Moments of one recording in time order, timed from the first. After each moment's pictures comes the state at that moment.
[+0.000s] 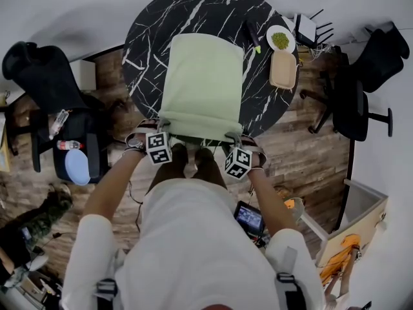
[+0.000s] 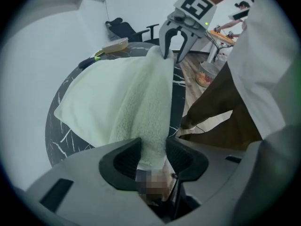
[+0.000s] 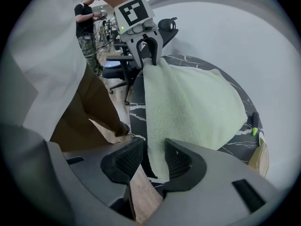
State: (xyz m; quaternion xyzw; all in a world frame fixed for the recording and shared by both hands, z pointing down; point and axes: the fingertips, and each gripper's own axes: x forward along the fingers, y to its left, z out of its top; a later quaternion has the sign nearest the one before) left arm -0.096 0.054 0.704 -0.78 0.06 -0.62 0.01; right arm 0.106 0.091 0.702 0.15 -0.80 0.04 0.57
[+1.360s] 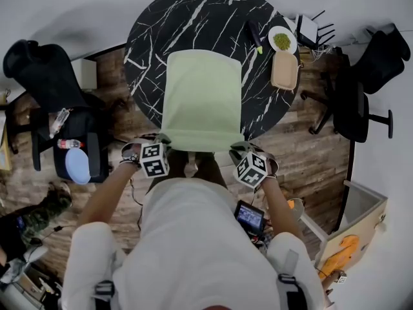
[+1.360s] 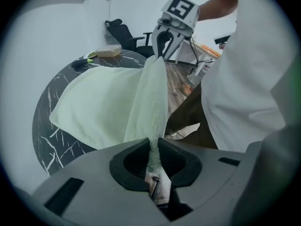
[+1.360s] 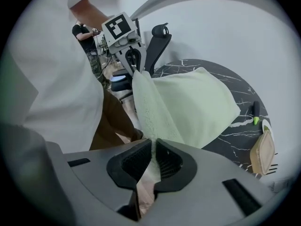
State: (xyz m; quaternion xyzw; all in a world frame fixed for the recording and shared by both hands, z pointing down) left arm -0.092 0.108 0.653 -0.80 0.00 -0.60 -0.07; right arm 0.117 0.111 0.638 0.12 -0.82 0.13 0.55
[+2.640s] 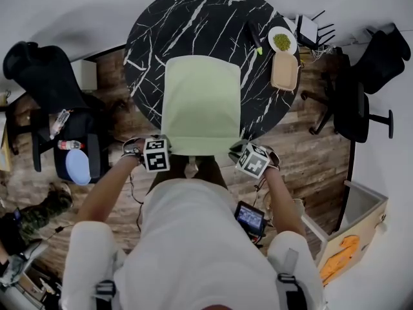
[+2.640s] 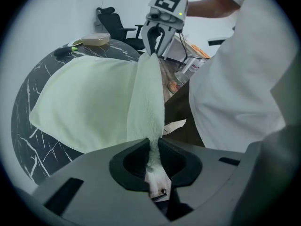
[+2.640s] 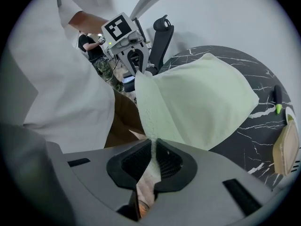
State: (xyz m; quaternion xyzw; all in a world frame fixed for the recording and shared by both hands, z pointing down) left arm -0.092 0.126 0.657 -0.77 -0.10 -0.61 -0.13; right arm 0.116 0.122 0.646 0.03 -0.81 0.22 0.55
